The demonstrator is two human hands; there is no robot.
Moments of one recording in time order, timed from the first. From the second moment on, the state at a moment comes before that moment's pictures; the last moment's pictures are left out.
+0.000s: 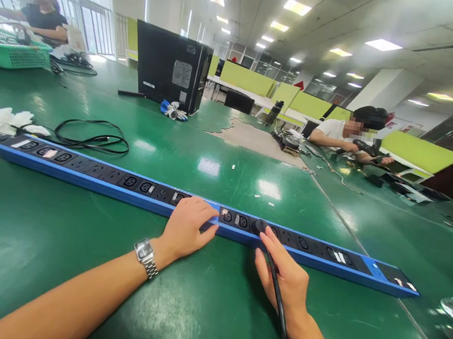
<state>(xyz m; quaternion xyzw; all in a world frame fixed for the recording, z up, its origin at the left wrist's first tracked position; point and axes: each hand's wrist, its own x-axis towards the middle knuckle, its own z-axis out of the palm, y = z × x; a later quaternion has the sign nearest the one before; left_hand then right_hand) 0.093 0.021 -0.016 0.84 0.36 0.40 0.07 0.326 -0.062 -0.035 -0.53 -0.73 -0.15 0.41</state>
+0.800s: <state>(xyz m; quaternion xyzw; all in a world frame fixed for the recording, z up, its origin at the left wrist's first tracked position) 0.100 0.019 -0.021 0.86 0.40 0.32 0.01 0.346 -0.033 -0.035 -0.63 -0.63 -0.08 0.45</state>
